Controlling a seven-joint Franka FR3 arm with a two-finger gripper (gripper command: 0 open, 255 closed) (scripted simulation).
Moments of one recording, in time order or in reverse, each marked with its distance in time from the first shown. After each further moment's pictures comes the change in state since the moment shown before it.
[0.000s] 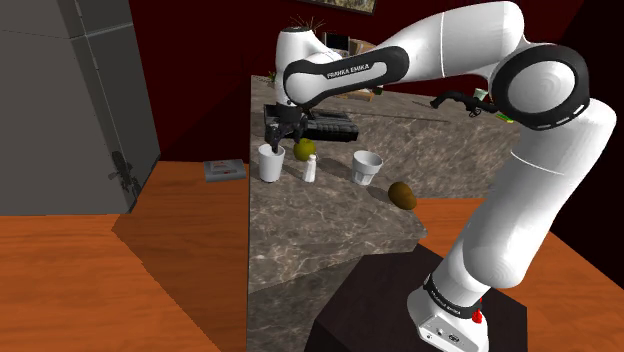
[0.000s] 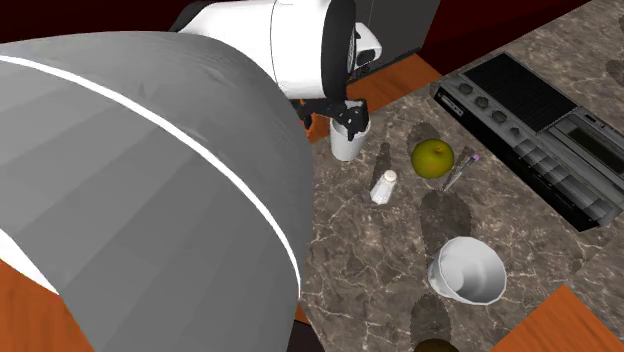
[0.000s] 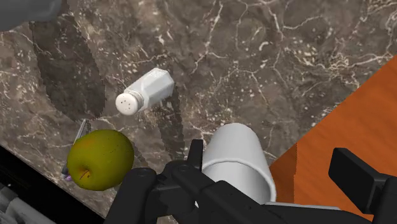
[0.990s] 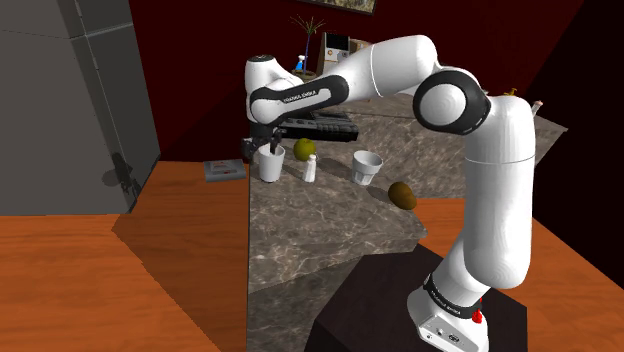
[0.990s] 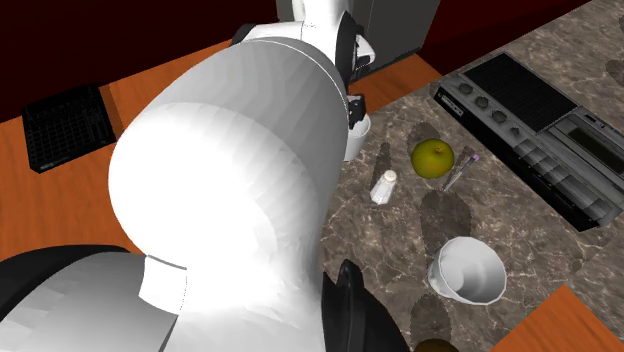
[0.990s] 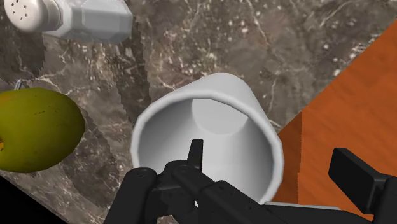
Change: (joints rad) arm 0.023 0.377 -0.010 0.321 -0.048 0.037 0.035
